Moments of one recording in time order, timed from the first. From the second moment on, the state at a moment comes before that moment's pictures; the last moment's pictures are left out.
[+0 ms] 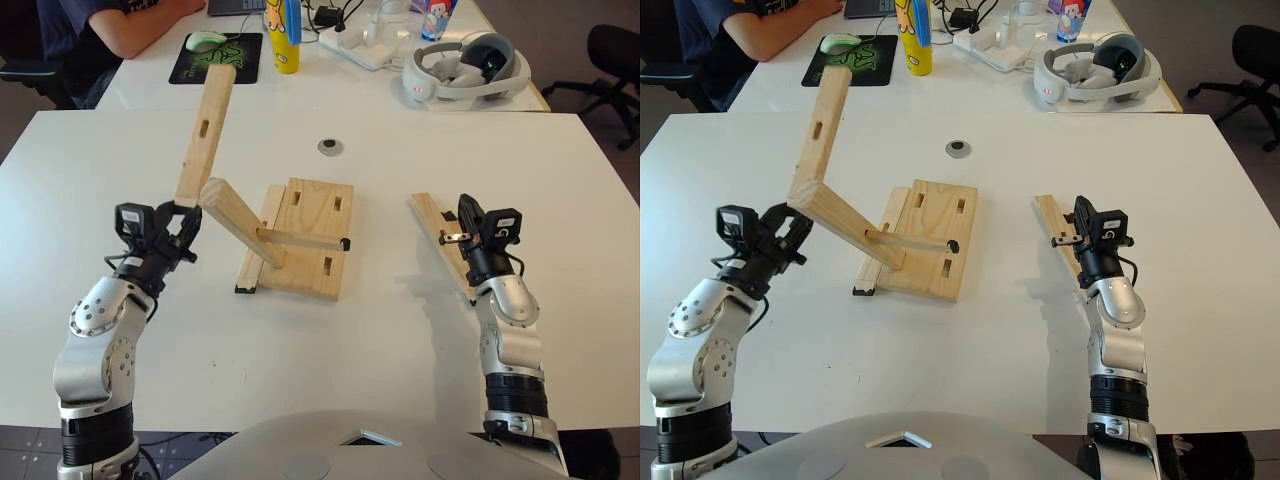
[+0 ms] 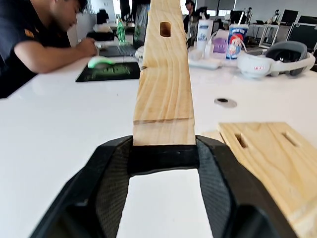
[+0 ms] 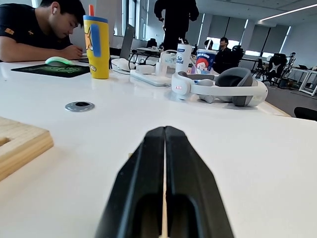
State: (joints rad) left arm 0.08 0.38 0.28 -0.46 -0.38 0.45 -0.33; right arm -0.01 -0.20 -0.20 0.05 0.14 -0.11 0.25
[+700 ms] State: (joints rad) left arm -0.30 0.42 0.31 -0.66 -1.54 0.68 -0.13; right arm -0.48 -0.24 -0.31 -0.15 1.53 0.70 0.24
